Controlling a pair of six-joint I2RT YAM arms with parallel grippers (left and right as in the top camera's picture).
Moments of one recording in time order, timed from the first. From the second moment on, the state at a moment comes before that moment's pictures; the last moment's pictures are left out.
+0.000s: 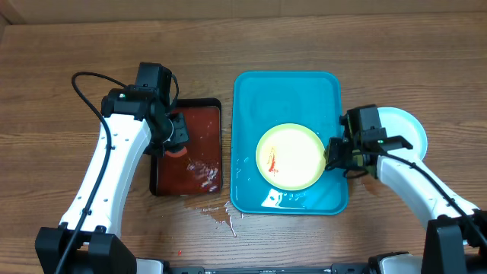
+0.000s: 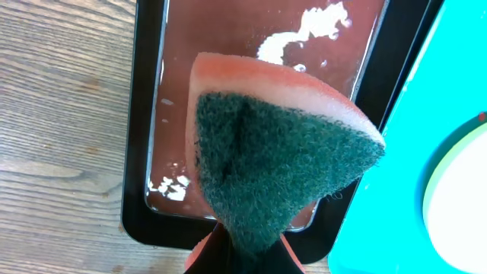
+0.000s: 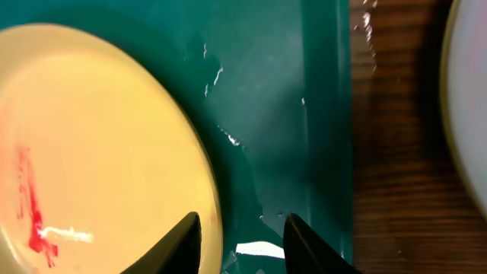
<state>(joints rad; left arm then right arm) -0.12 1.57 1.34 -1.18 0.01 -0.38 0.17 1.51 0.79 -0.52 -0.15 0.33</state>
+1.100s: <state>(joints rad) -0.12 1.57 1.40 -1.19 0.02 -0.36 0.28 1.51 0.66 -0.34 -0.14 0.43</state>
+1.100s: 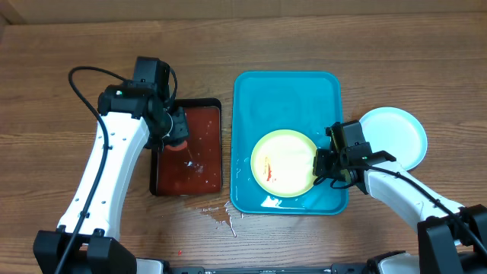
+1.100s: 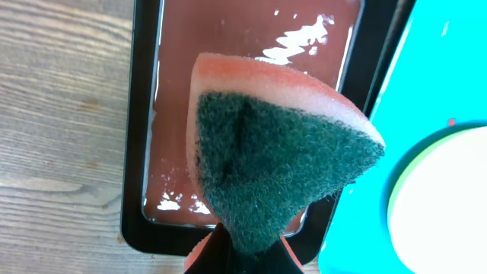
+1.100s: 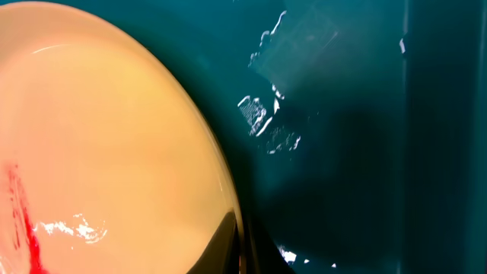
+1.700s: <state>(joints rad) -0.12 1.57 1.41 -1.18 0.03 -0.36 0.28 1.51 0.66 -0.33 -0.12 0.46</state>
